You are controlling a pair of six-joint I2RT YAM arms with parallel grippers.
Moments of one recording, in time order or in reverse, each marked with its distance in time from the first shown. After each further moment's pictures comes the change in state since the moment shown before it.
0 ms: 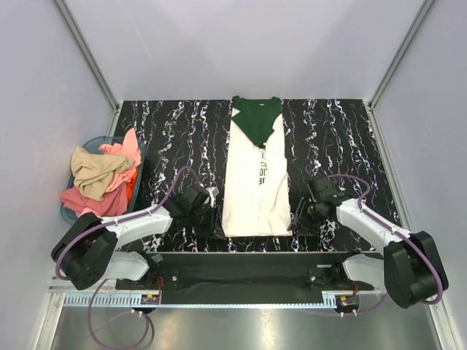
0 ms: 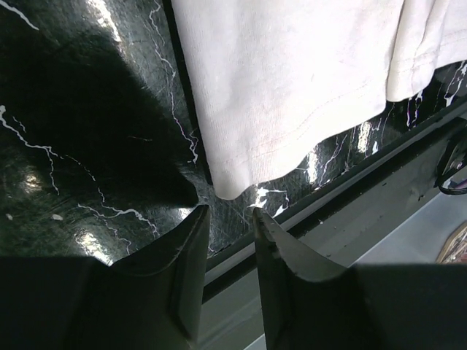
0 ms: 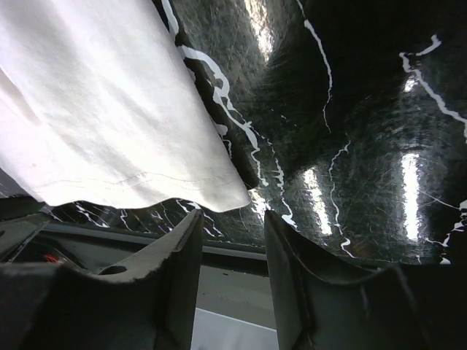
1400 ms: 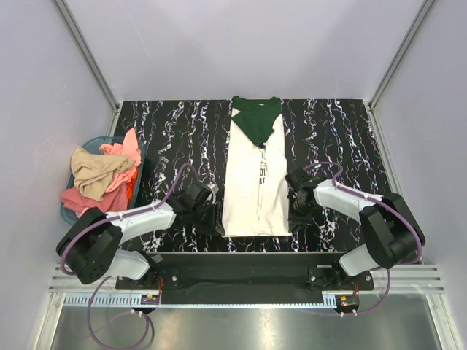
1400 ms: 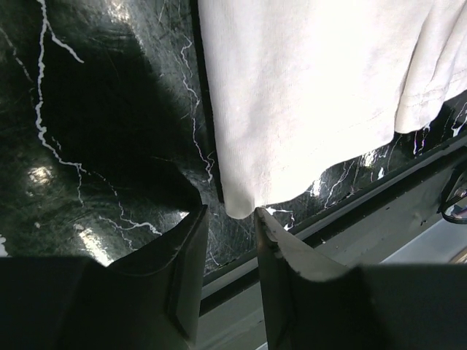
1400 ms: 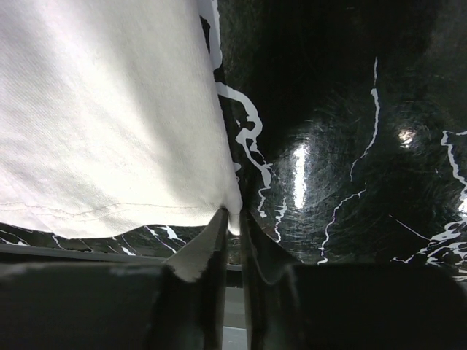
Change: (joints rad) left arm 0.005 0.047 0.045 -0.024 -0.058 -0.023; right arm 0.152 0.317 0.201 -0.087 0.138 -0.164
